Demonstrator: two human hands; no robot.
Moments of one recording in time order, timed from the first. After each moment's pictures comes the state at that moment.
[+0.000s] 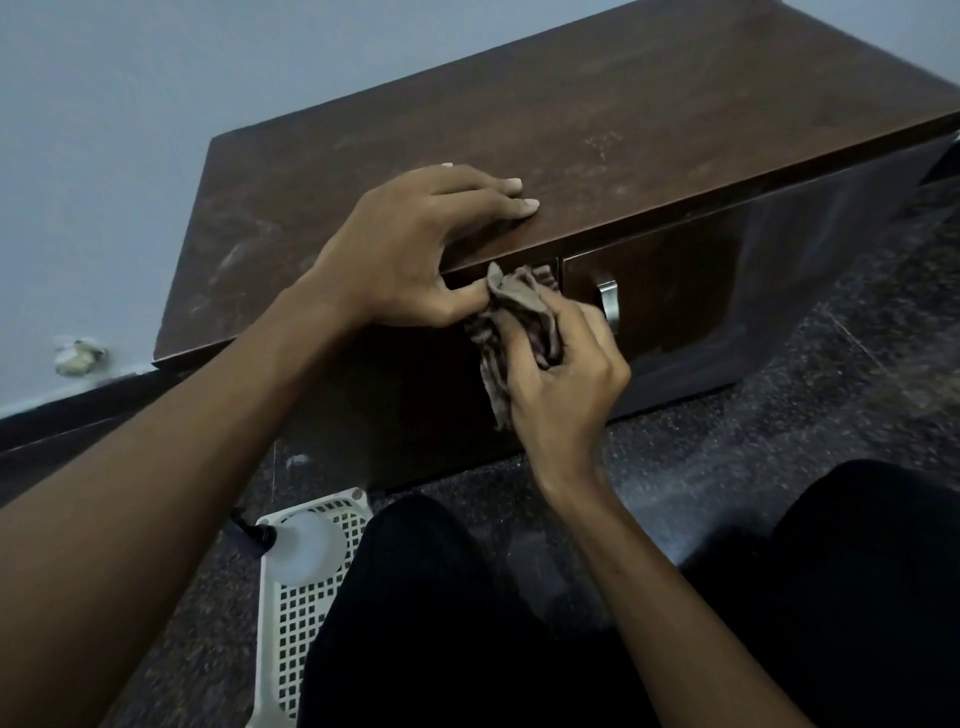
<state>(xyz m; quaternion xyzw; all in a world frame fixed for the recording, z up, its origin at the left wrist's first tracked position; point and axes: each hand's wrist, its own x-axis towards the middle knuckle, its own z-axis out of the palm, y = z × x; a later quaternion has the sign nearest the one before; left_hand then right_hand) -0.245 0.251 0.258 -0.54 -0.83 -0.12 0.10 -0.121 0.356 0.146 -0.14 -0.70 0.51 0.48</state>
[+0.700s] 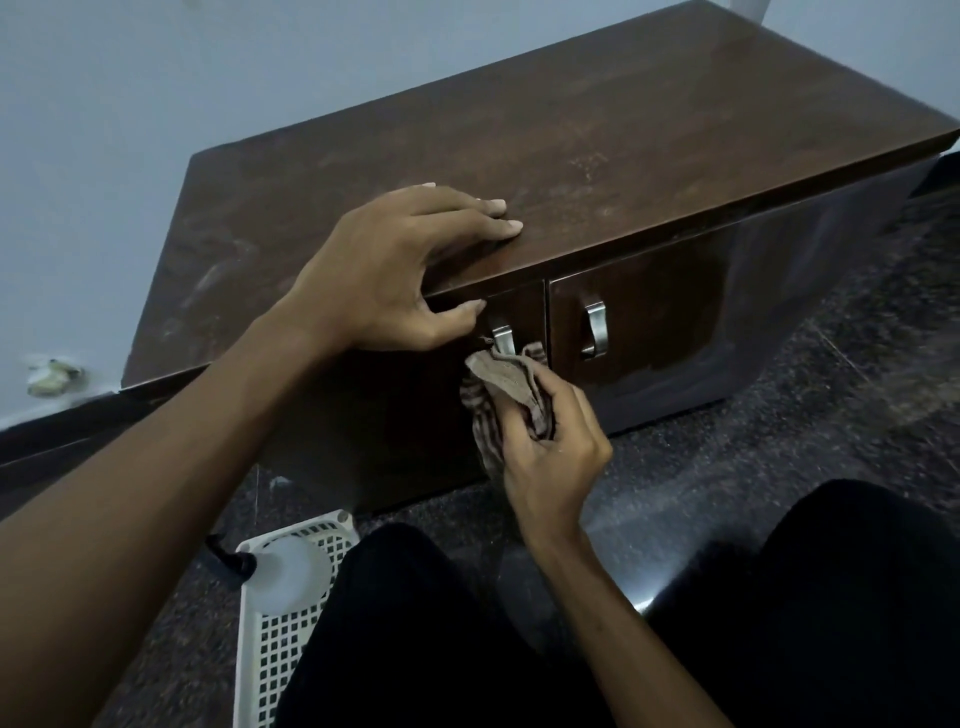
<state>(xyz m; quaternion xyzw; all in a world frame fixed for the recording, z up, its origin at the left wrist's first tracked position) -0.247 0.250 0.258 -0.54 -0.83 -0.12 0.09 -0.109 0.345 0.102 -0.19 -0.69 0.53 0.46</state>
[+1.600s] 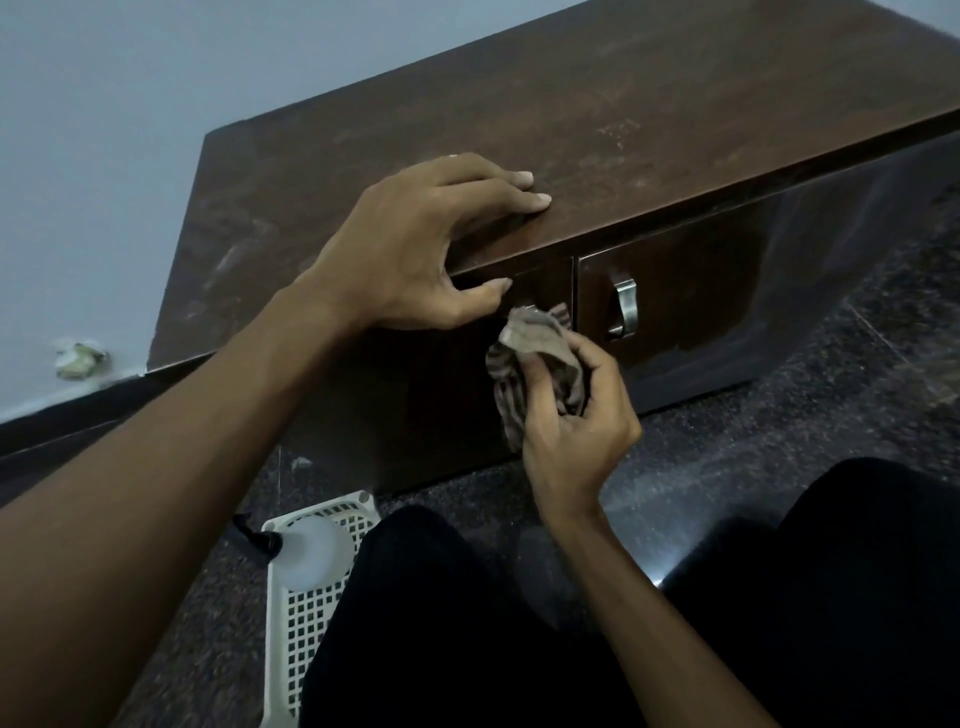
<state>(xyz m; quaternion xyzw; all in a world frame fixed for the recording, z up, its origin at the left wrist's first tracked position) -0.251 0.248 0.258 -0.54 -0.83 -0.13 0.07 -0.115 0.338 0.116 -0.21 -0.66 0.53 0.50</state>
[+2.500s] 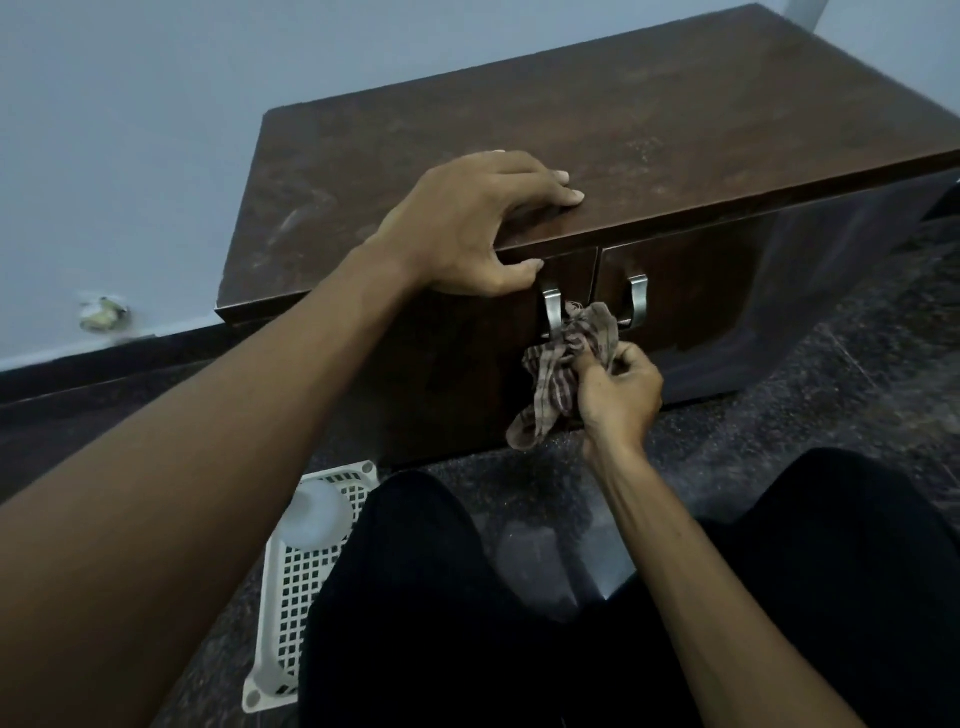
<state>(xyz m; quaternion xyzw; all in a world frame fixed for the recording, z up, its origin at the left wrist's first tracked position) -0.242 0.248 0.260 -0.53 -0.84 -0.12 0.08 -0.115 0.372 0.108 -0.39 -0.61 0.65 0.24</state>
